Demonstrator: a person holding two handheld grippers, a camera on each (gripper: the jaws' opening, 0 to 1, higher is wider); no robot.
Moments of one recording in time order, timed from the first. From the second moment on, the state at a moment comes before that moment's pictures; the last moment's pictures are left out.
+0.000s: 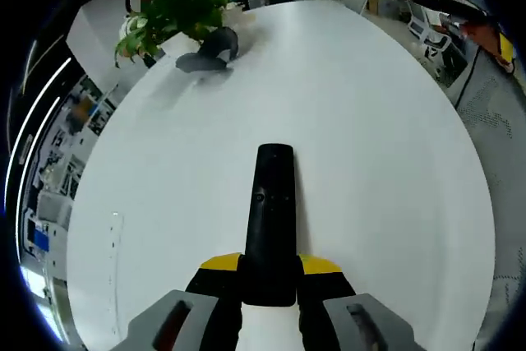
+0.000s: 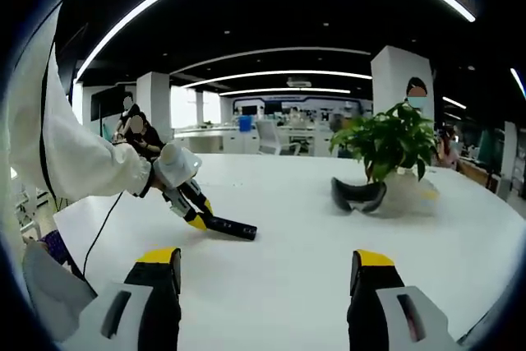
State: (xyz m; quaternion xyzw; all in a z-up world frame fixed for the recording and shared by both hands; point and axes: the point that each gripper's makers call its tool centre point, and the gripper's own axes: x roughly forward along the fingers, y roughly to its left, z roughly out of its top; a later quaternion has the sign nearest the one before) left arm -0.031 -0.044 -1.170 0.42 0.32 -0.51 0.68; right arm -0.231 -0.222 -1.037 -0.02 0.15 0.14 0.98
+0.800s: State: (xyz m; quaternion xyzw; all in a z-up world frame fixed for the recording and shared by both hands) left arm 0.044 -0.029 -1.179 0.47 0.36 -0.49 0.64; right arm -0.231 -0.220 -1.047 -0.03 0.18 0.14 0.97
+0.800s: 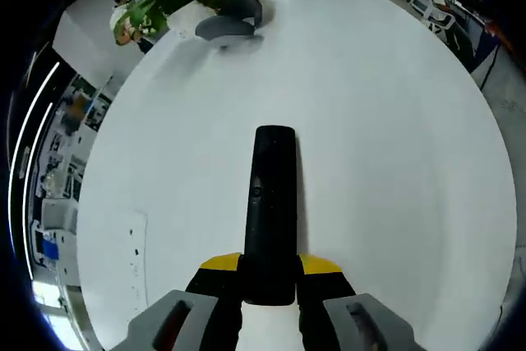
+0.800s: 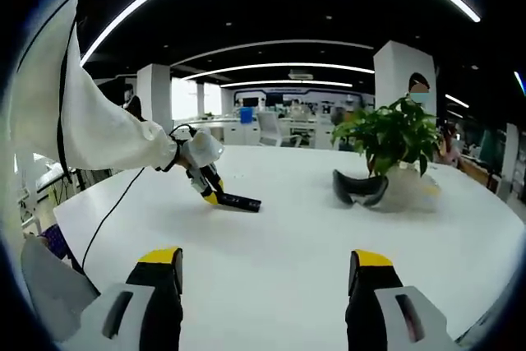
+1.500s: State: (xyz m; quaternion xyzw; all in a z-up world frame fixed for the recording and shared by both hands) left arm 0.064 -0.014 -1.182 0.43 0.39 -0.44 0.68; right arm -0.231 -0.219 -1.047 -0.03 0.17 0.15 0.97
